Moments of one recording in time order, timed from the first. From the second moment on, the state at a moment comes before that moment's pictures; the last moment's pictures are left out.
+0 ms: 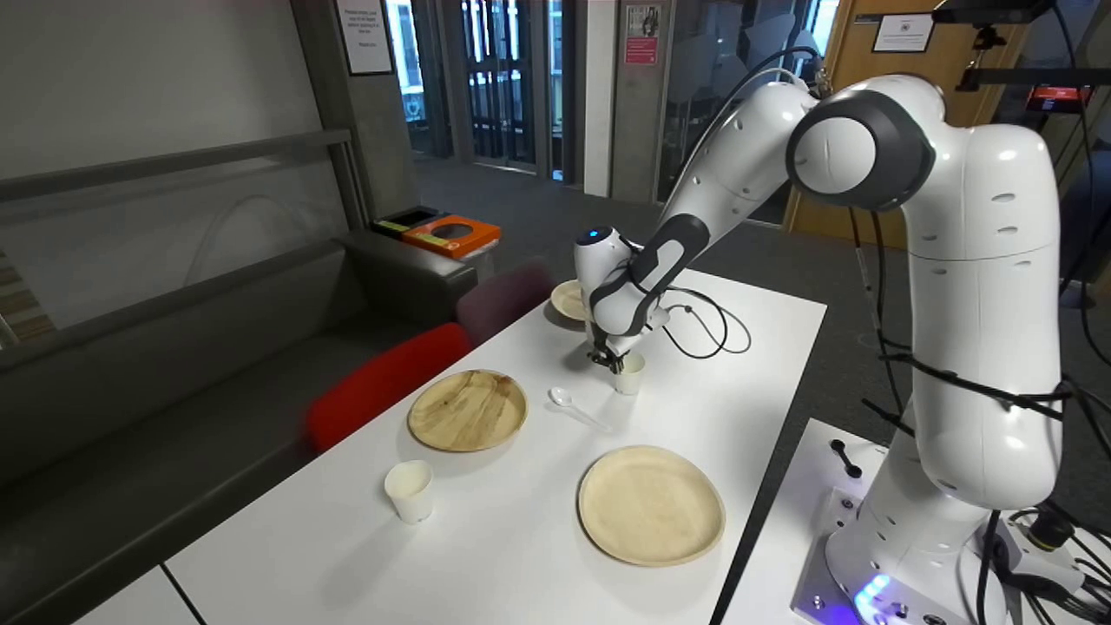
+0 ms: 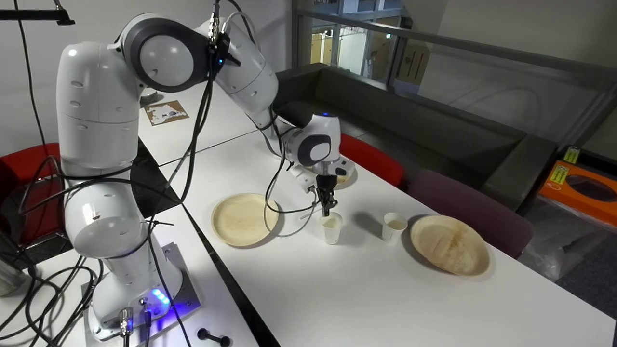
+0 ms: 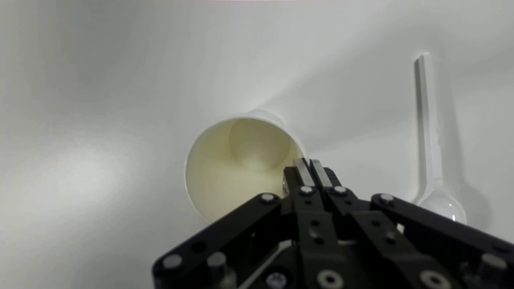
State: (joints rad) arm 0.01 0.36 -0.16 -2.19 -0.28 2.51 0.37
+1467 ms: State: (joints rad) arm 0.00 0.14 -0.18 -2.54 -0.32 2.67 0.25
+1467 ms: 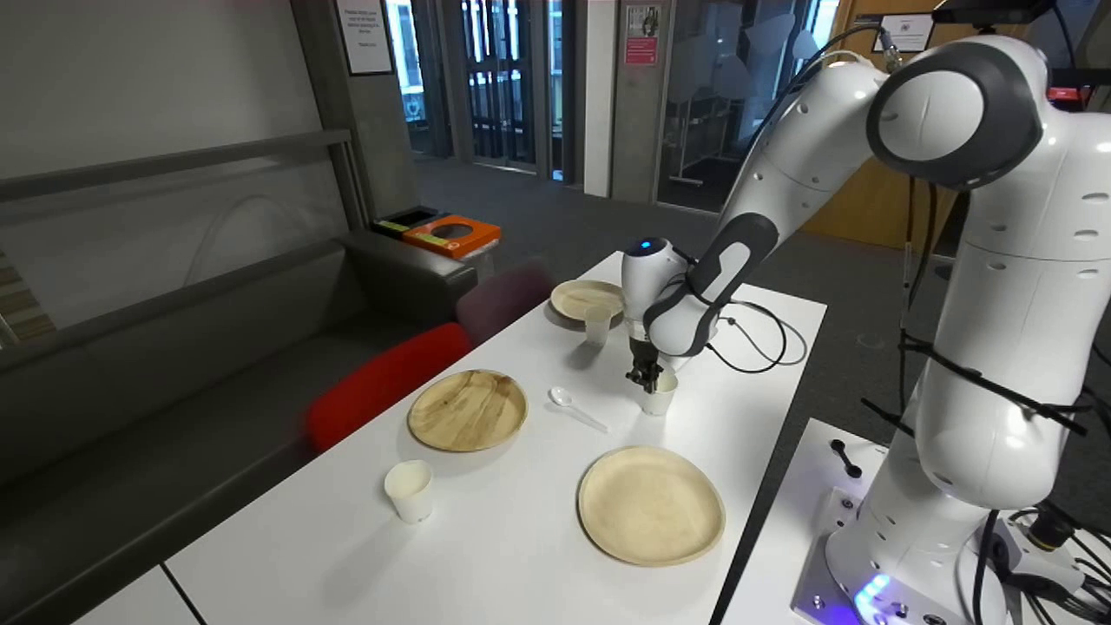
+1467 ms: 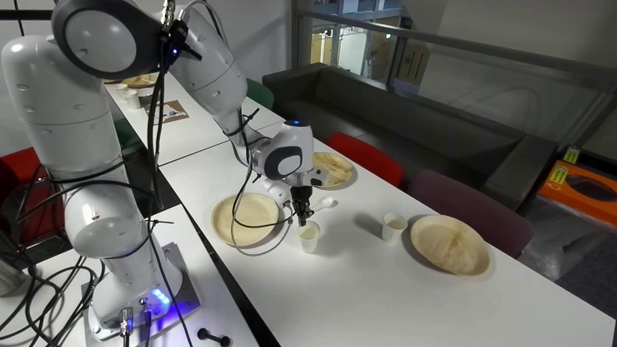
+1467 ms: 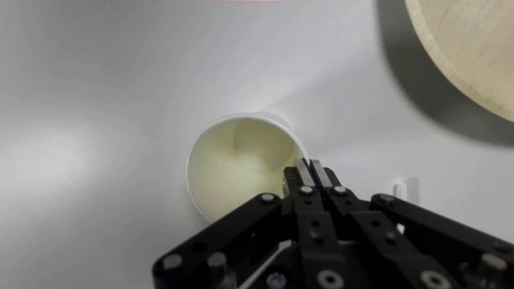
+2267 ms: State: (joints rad) arm 0.01 0.10 -0.13 -2.59 -0.36 2.73 0.24
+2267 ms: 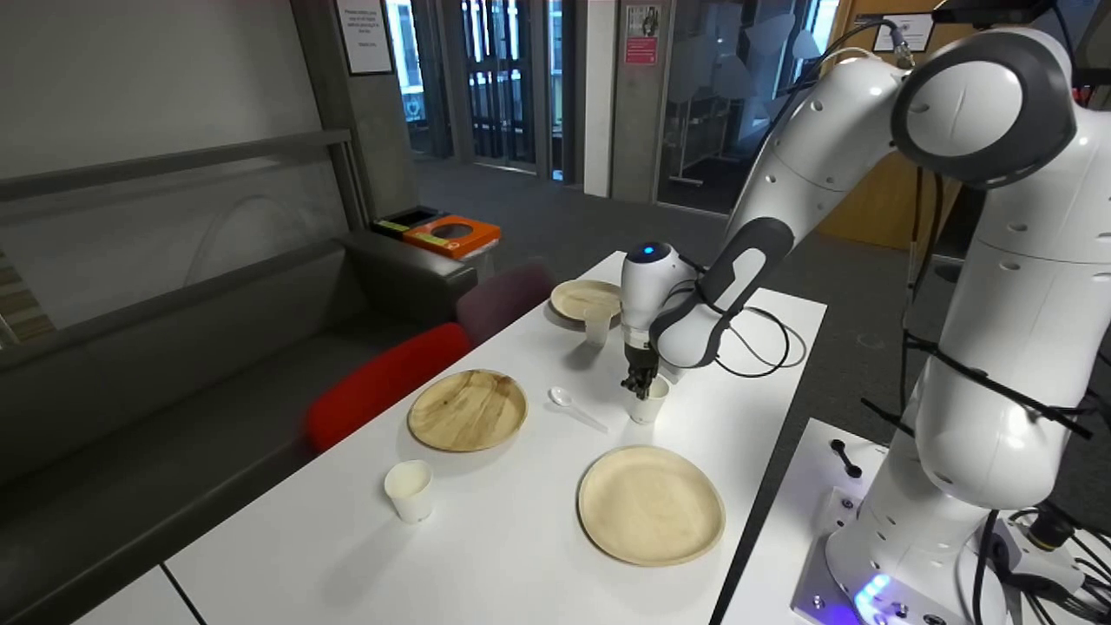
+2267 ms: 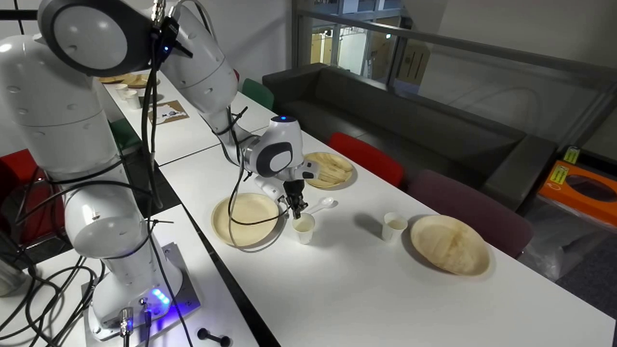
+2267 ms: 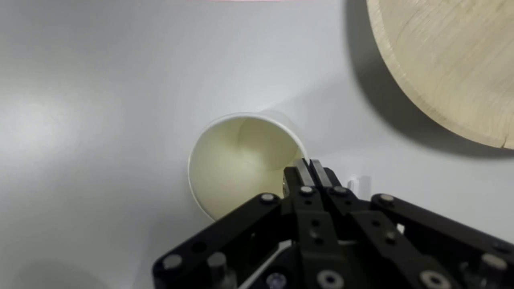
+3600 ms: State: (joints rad) arm 0.01 -0.25 -0.07 -2.57 -0.17 2.31 0.14
